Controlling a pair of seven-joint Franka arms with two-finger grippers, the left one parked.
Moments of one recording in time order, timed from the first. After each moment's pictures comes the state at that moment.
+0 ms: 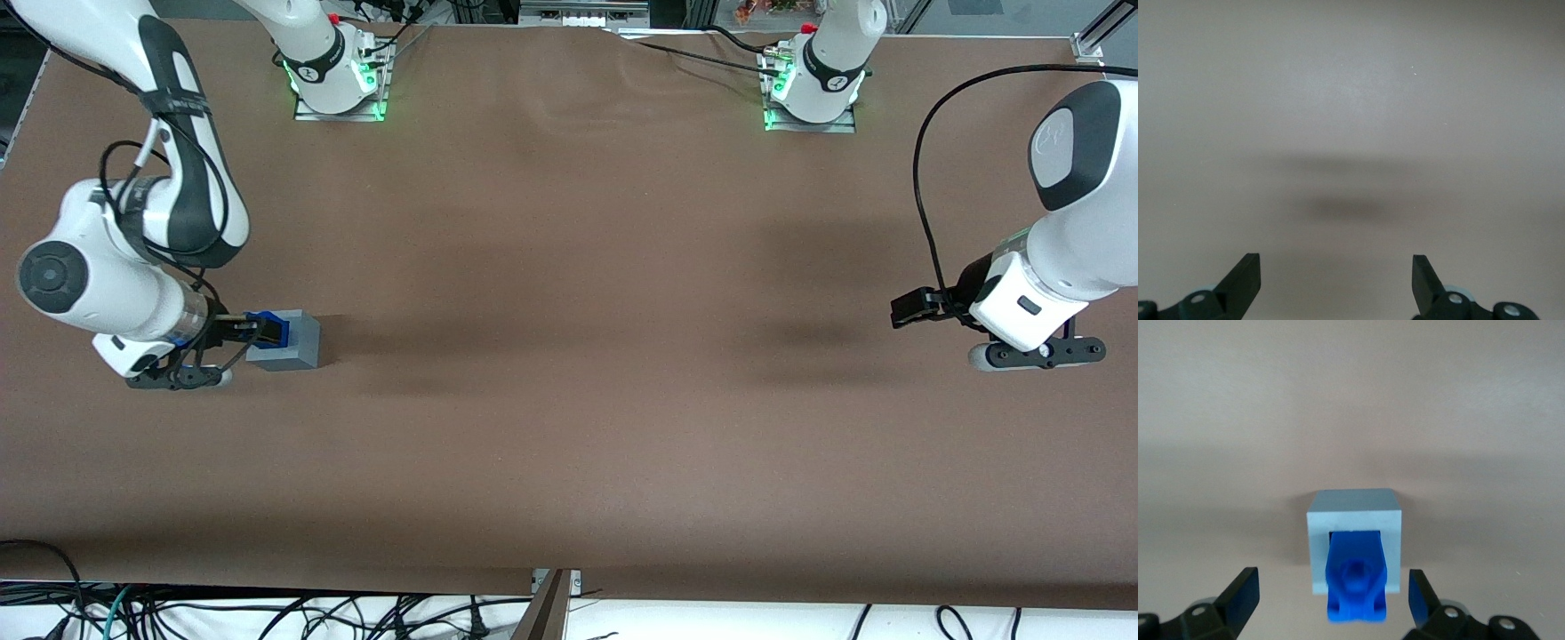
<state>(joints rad) 0.16 0.39 -0.14 -1.70 0.04 1.99 -0.04</state>
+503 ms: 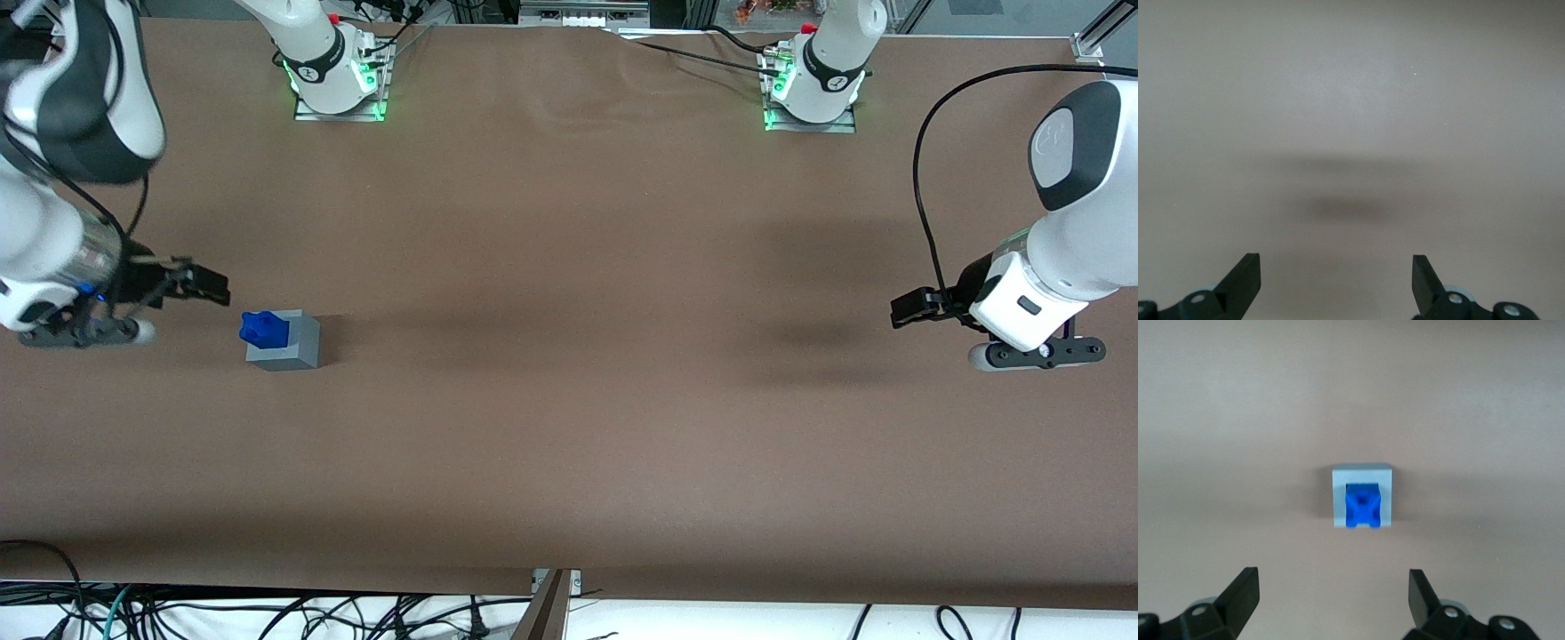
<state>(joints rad) 0.16 0.18 -0.14 -1.60 0.04 1.73 -0.04</state>
